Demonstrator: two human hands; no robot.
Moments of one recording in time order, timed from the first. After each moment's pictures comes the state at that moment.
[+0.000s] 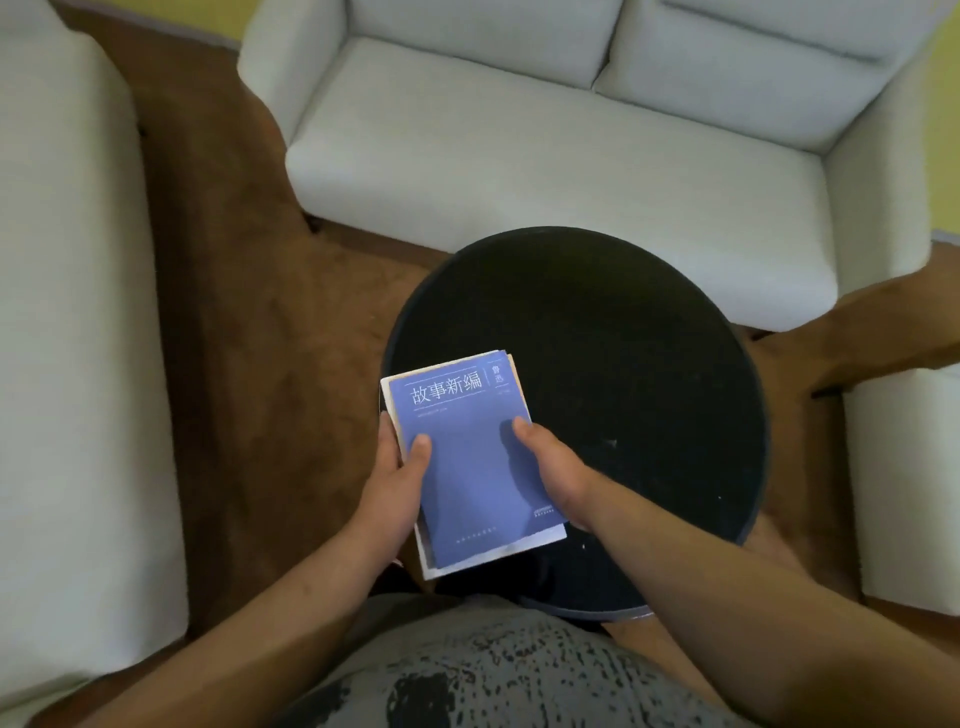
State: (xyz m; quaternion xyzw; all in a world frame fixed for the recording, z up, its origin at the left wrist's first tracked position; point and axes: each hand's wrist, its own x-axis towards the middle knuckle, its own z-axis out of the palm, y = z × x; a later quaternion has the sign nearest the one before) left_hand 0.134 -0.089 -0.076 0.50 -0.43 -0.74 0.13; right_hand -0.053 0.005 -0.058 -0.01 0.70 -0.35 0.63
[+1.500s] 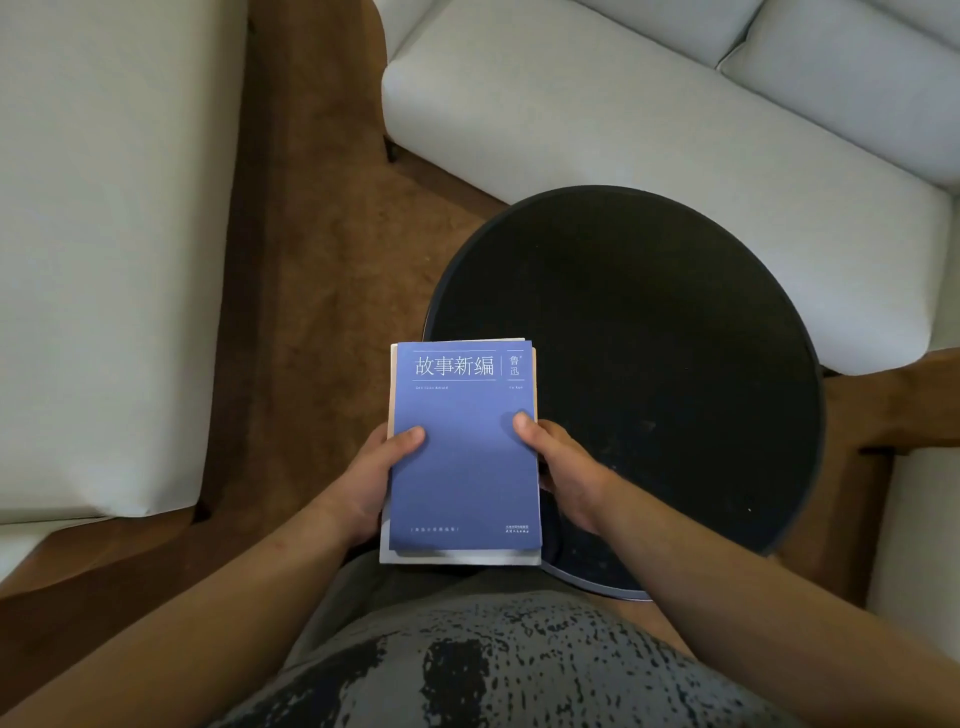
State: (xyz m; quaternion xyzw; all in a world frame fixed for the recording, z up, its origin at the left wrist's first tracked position) left_hand 0.211 -0.043 -0.119 0.47 -0.23 -0.84 0.13; right_hand -0.014 0.033 -0.078 -0.11 0.66 -0.31 0.67
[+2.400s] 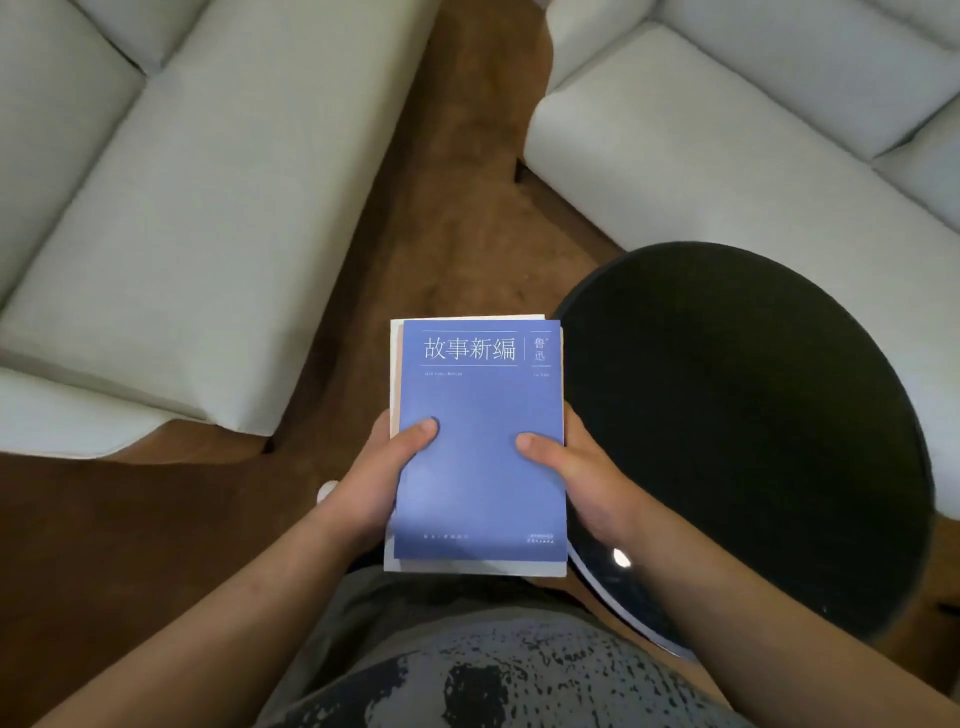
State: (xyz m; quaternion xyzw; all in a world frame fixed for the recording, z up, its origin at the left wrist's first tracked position) left_hand 0.287 -0.013 -0.050 0.49 -0.26 -0.77 0.30; right_hand 0.062 0.001 -0.036 -0.28 0.56 -0.32 0.72
